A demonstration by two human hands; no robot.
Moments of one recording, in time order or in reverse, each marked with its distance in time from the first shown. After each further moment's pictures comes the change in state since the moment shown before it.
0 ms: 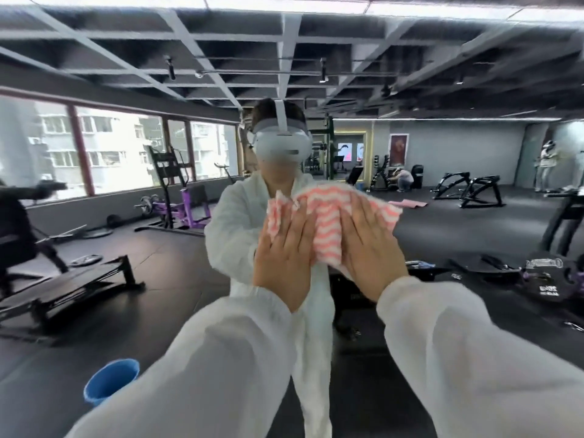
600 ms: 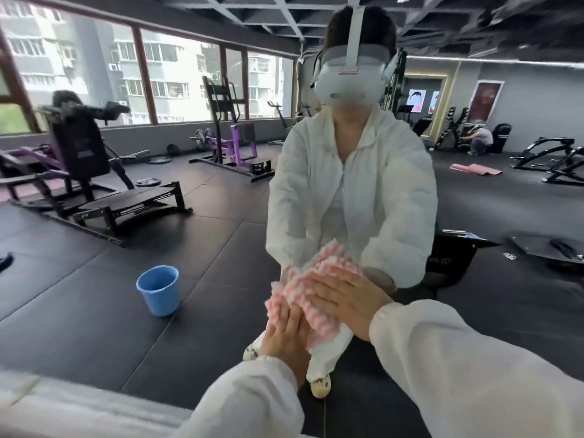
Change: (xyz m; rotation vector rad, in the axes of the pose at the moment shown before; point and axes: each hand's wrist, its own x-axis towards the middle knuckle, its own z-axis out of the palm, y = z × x) left_hand -0.190 0.138 0.060 0.028 -0.819 -0.209; right_hand -0.154 -0.008 0.043 -0.162 -0.584 -0.973
